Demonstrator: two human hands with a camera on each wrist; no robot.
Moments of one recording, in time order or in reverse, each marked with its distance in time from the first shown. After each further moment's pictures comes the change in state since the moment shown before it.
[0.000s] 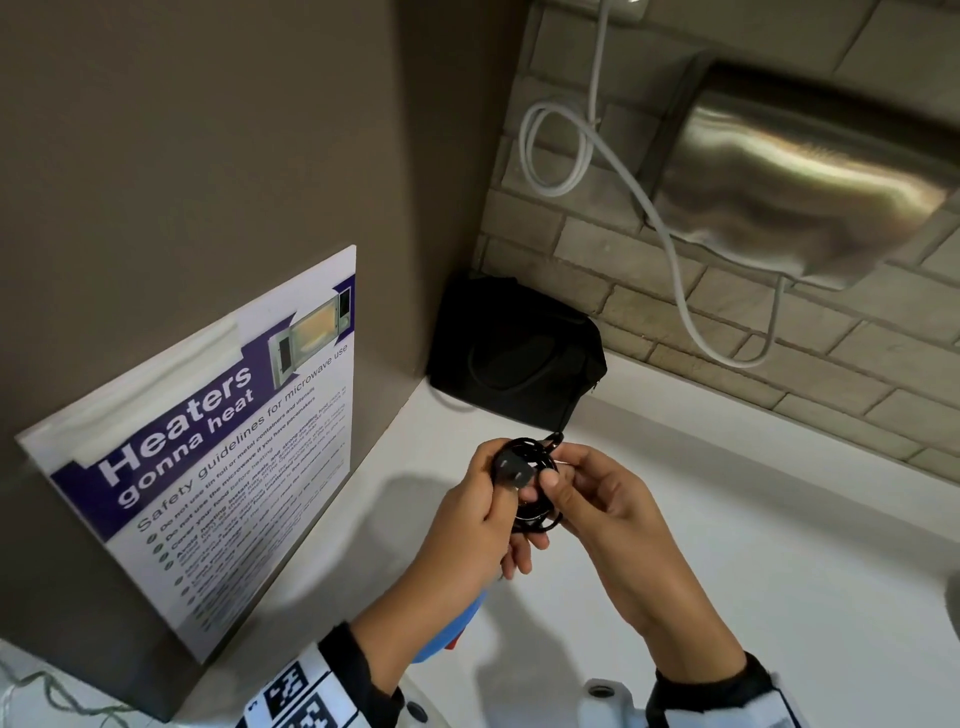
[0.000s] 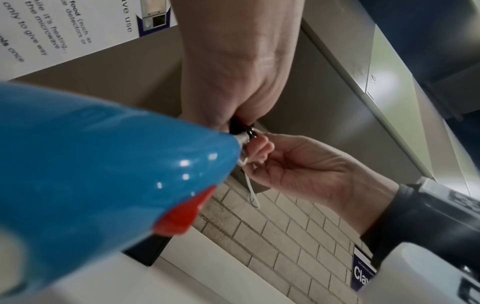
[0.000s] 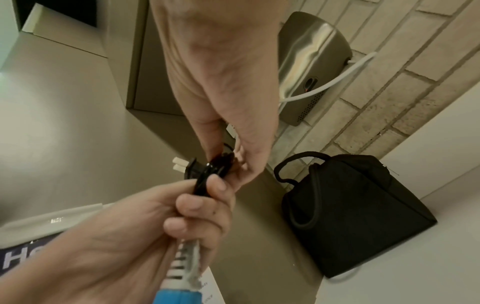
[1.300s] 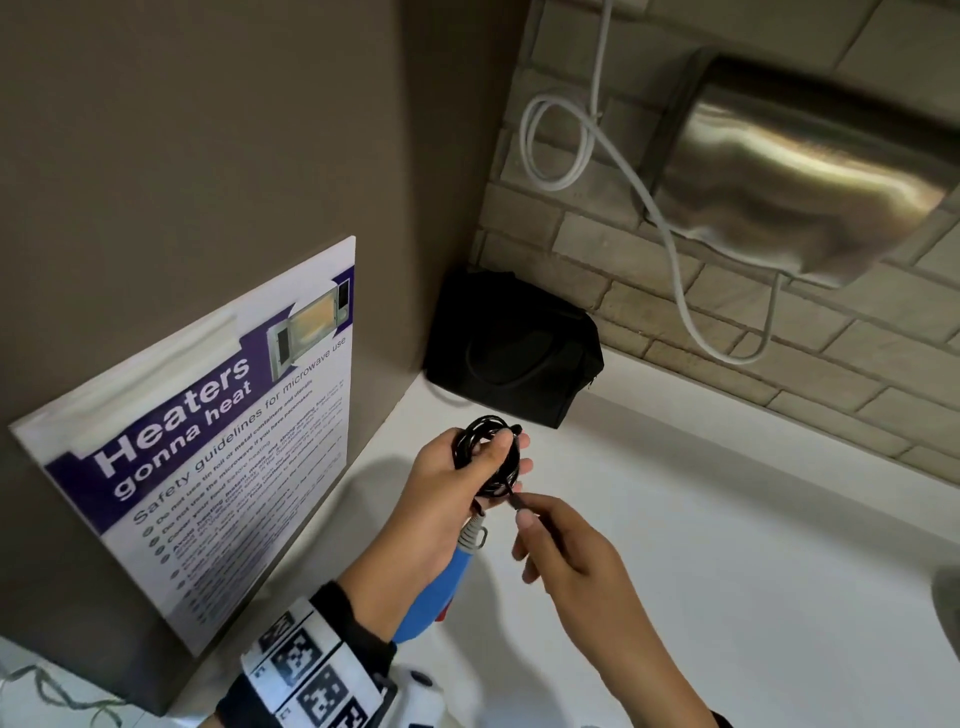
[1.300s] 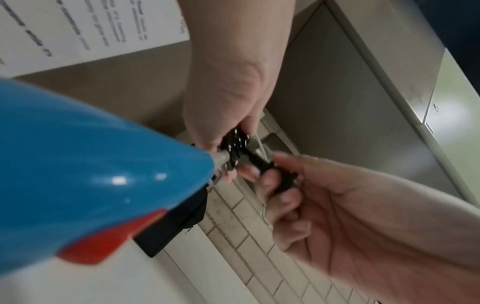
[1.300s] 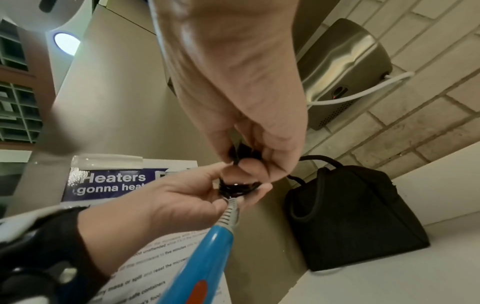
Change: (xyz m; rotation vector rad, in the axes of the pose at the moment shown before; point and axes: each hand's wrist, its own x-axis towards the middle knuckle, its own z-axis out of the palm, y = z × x) left_hand 0.026 -0.009 -0.017 -0.474 0.057 -0.102; right_hand -0.032 0.019 0.025 -0.385 0.022 0.035
